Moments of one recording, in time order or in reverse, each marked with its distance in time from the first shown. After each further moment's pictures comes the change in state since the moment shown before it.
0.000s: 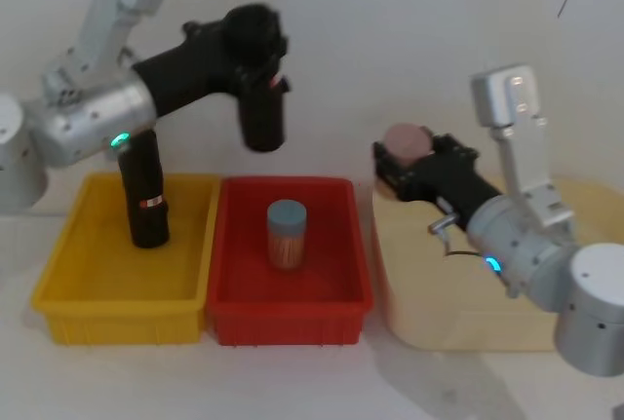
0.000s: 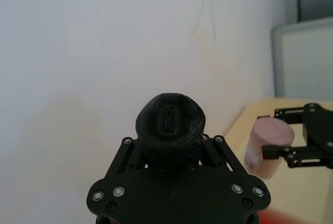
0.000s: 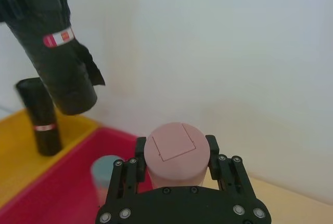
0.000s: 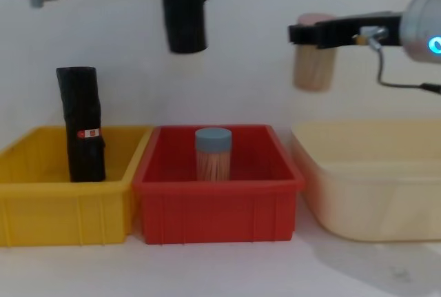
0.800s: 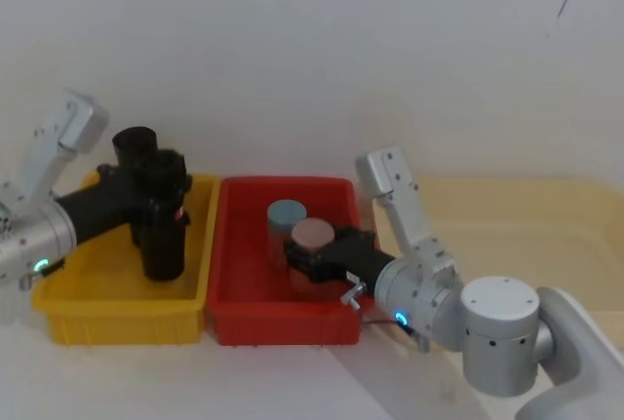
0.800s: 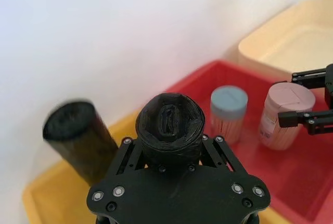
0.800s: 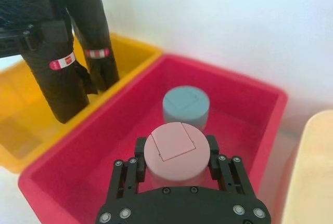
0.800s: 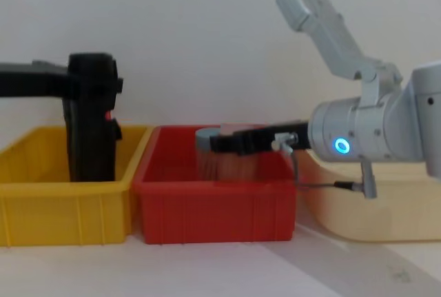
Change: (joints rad) left arm 0.248 0.138 -0.058 -0.029 0.014 0.097 0.088; right arm 0.078 -0.086 -0.136 0.299 0.044 0.026 0.093
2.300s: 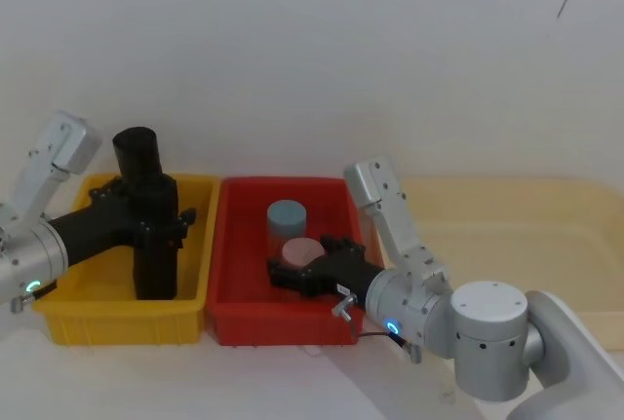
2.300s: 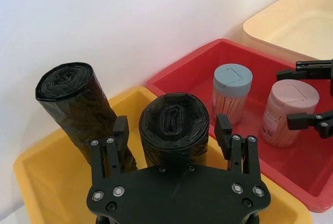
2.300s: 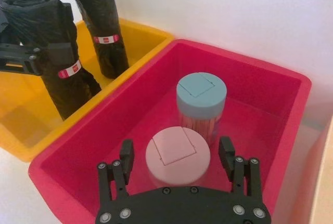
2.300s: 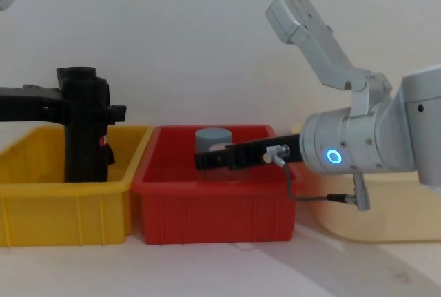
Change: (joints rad) left arm 0.029 0.009 -0.005 0.024 -0.013 0.015 -0.004; right arm 0.008 -0.004 -0.022 0.025 0.020 0.032 0.014
